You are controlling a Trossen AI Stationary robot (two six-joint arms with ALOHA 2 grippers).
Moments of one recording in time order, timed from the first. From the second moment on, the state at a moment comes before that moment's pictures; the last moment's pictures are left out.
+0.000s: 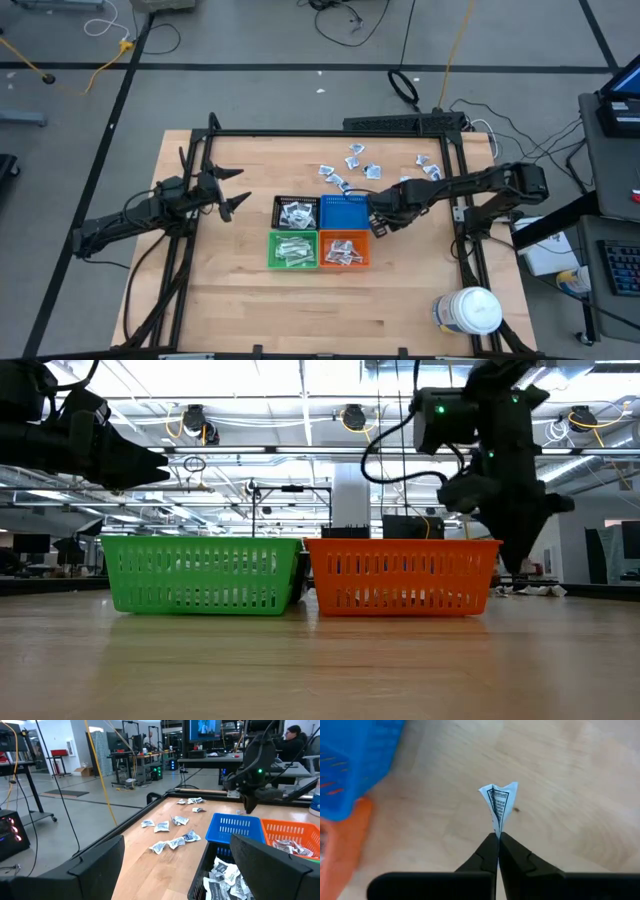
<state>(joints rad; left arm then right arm) 0.33 0.03 0.04 -0.03 -0.05 0.05 -0.05 1.53 0.91 -0.92 -0.03 1.06</state>
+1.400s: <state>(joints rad) 0.33 0.03 0.04 -0.03 -0.05 0.05 0.06 1.85 1.59 -1.37 -0.13 0.41</state>
